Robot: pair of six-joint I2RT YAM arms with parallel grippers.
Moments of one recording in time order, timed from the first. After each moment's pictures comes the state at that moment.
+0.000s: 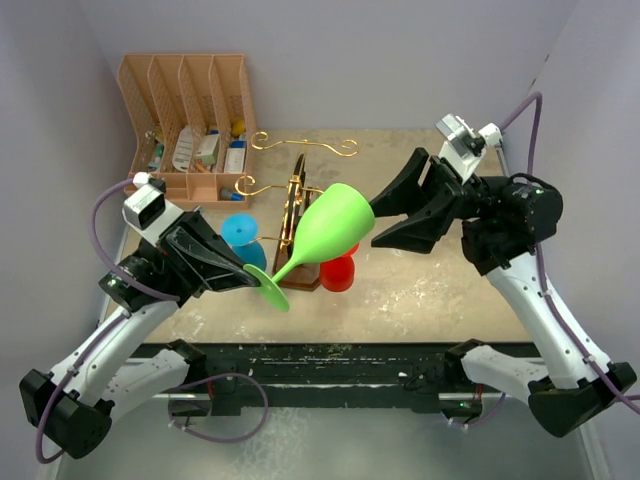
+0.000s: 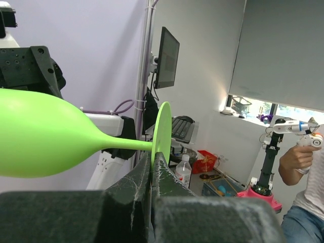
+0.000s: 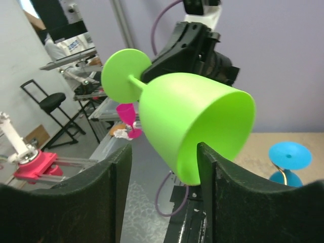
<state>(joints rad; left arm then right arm) -0.53 0.93 0.86 1.51 0.94 -1.57 0.43 1.07 1.24 0.72 -1.22 1.12</state>
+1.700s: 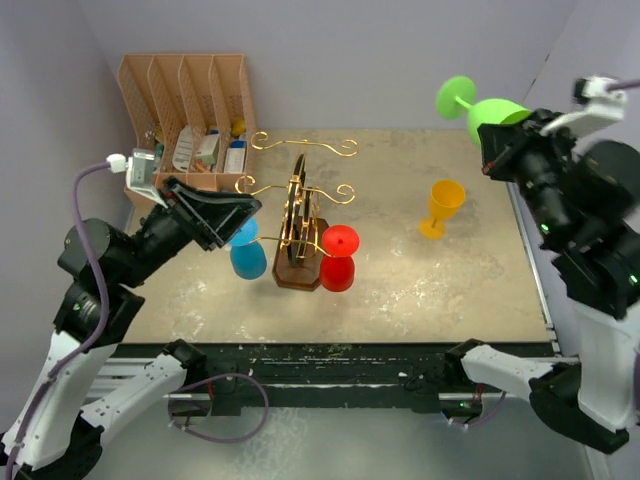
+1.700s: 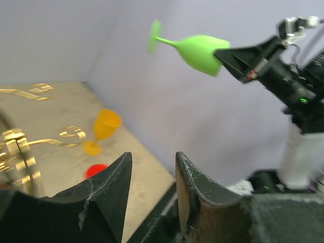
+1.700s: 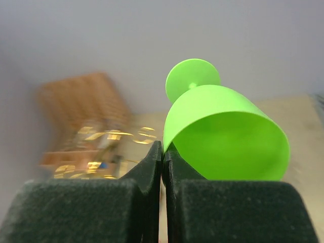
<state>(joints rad) -0.54 0.71 1.17 -0.13 0.40 -0.75 0.48 1.07 1.97 -0.79 0.24 0.32</state>
